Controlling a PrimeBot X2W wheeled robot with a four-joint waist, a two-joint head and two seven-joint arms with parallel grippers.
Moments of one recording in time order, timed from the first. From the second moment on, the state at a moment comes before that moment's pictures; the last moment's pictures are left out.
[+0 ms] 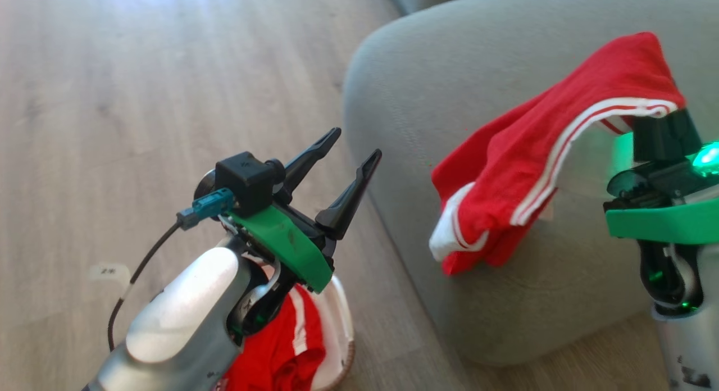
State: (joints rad) left arm -0.51 0.29 -0.76 0.10 -0.66 -0.03 -0.09; right arm -0.29 -0.25 0.07 -0.14 0.48 0.13 -0.22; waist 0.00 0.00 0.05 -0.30
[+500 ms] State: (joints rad) left arm -0.51 0.30 -0.76 0.10 -0.65 -0.02 -0.11; right arm -0.23 -0.22 0.03 -0.24 0.48 0.13 -0.18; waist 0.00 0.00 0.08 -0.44
